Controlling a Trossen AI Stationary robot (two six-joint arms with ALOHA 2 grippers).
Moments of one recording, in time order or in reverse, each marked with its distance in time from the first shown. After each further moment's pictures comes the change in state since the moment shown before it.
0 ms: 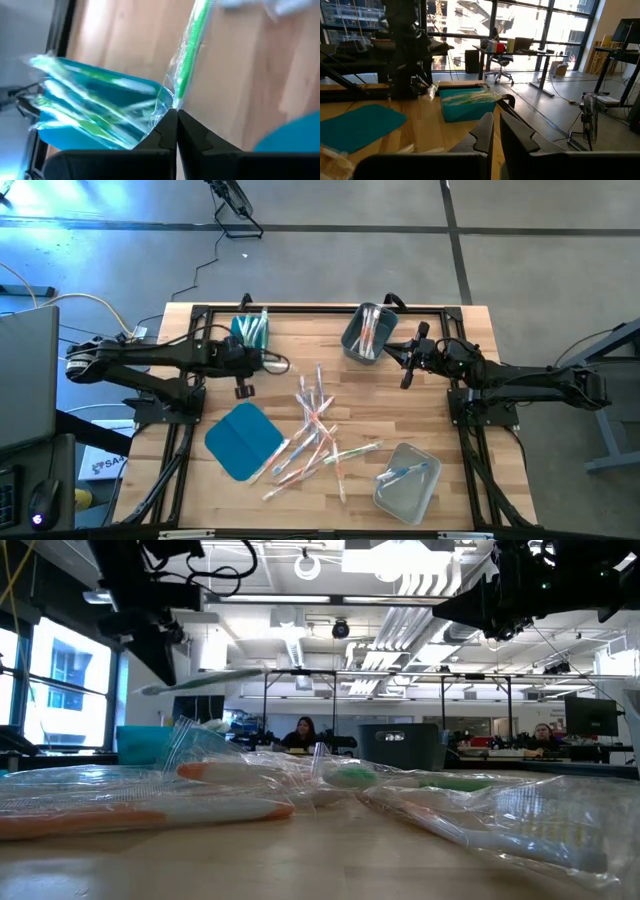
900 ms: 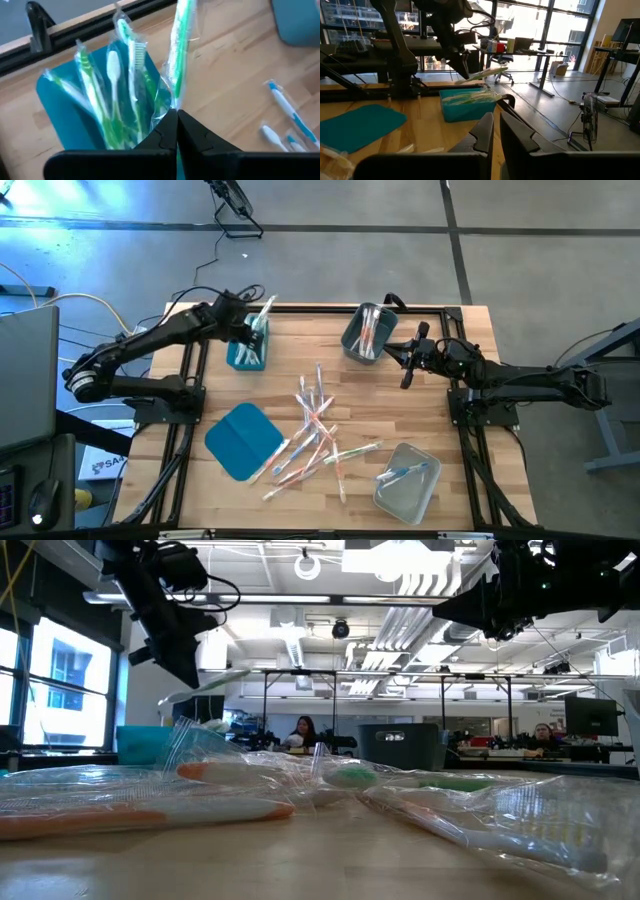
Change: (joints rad) left arm 0.558 -0.002 -0.005 0.236 0.318 -0.378; right arm 0.000 0.000 0.000 0.000 0.000 0.000
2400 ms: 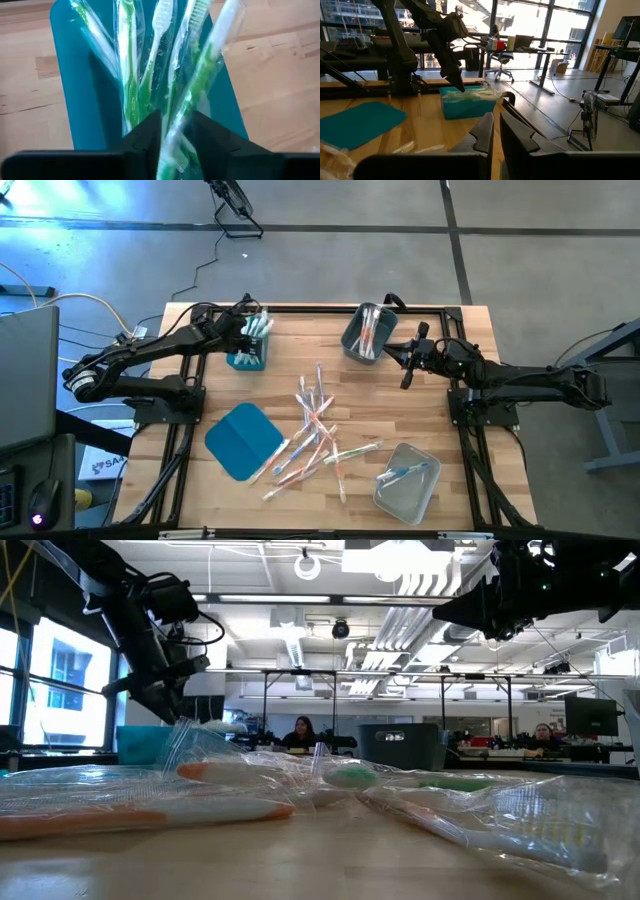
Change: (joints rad) left arm -0.002 0.000 -0.227 0.173 -0.111 -0.257; right arm 0.000 0.000 0.000 -0.014 0.000 0.000
